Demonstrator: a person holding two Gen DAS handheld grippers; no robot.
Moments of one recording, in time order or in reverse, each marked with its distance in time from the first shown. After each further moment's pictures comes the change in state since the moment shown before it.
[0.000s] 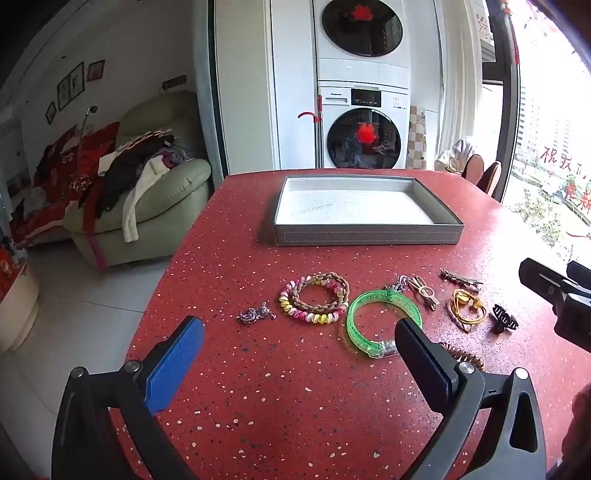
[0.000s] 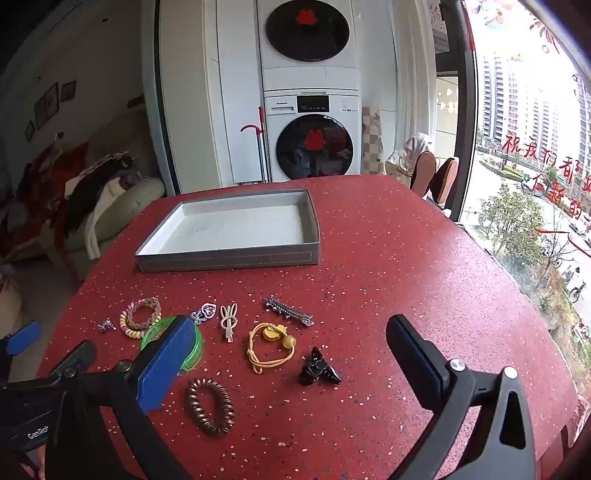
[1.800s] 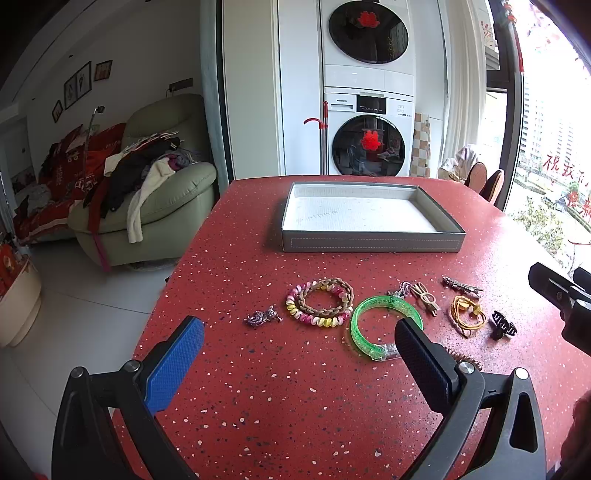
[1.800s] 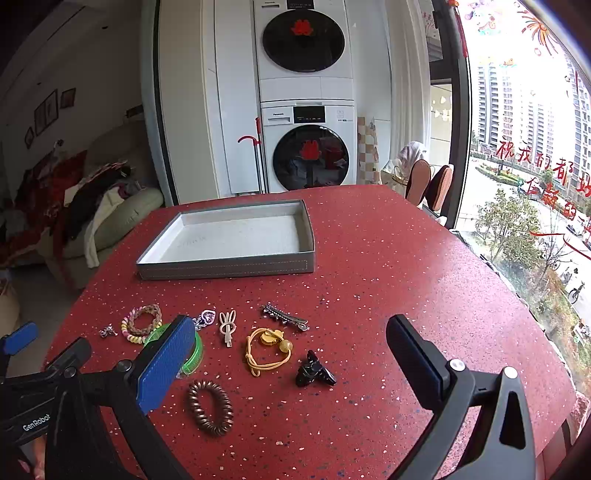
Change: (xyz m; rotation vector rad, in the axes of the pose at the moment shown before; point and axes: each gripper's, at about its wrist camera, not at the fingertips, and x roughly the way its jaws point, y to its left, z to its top) left arm -0.006 0.004 0.001 -0.022 -0.028 0.003; right arm -0.017 0.000 -0.001 -0.007 -0.066 -0.026
